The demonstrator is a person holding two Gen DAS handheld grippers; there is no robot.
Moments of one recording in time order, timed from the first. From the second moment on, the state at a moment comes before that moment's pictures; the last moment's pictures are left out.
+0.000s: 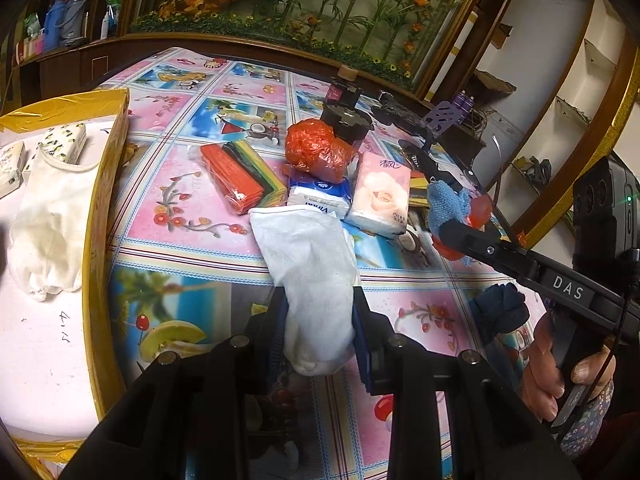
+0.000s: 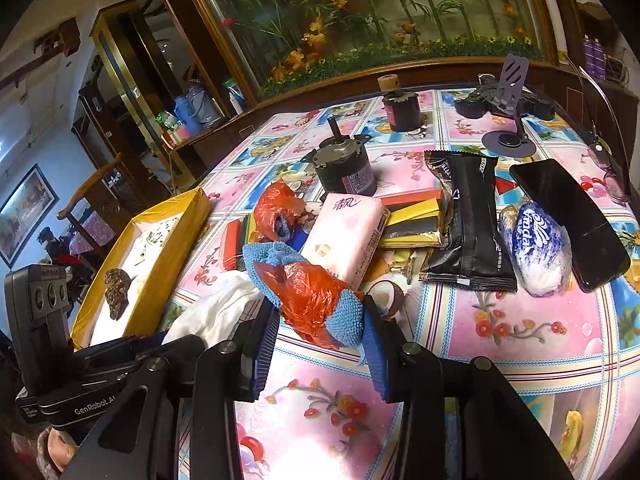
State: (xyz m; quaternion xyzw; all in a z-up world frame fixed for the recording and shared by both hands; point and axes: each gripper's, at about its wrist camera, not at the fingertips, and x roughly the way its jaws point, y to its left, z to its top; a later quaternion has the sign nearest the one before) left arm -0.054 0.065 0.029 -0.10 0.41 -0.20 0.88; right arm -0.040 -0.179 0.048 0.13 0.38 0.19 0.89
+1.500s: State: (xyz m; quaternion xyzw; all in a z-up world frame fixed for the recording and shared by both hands) left arm -0.084 0.127 0.078 -0.15 0.33 -0.13 0.92; right arm -0.049 -0.126 0.060 0.13 0.34 0.23 0.90
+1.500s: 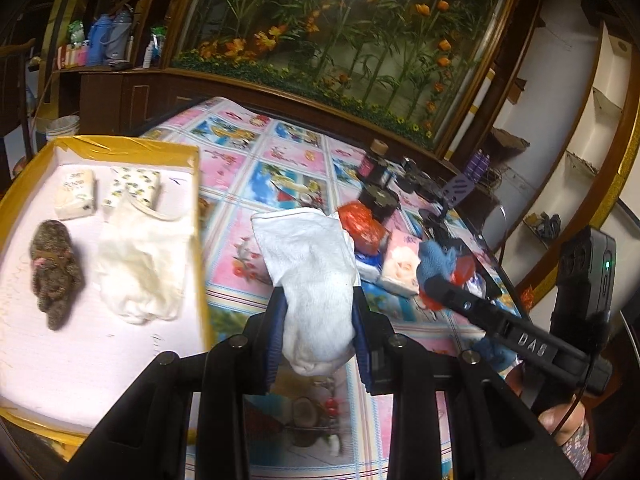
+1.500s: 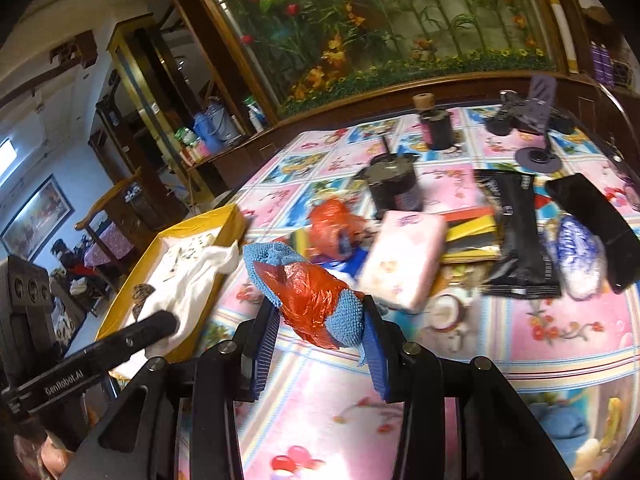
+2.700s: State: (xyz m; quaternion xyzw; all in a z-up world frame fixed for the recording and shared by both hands) left arm -0.109 0.298 0.048 -0.21 0.32 0.07 0.92; right arm -0.060 0.105 0.045 0.00 0.38 0.37 0.85
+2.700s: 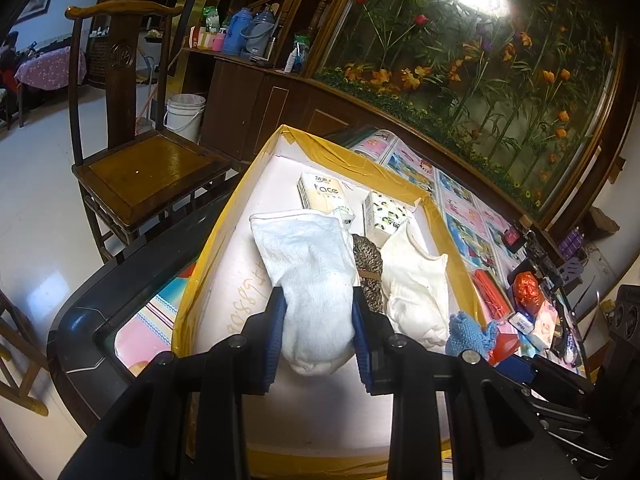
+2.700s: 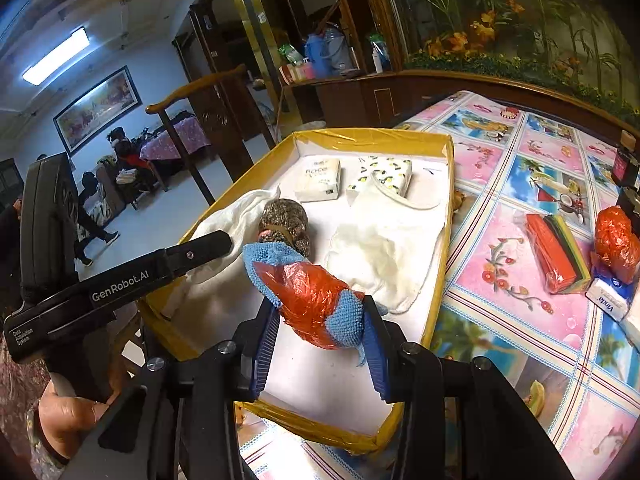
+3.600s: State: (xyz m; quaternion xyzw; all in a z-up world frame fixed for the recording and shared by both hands) left arm -0.103 0.289 0.046 -0.19 0.33 0.08 0.92; right arm -0.067 0.114 0.035 -0.04 0.39 0.37 0.84
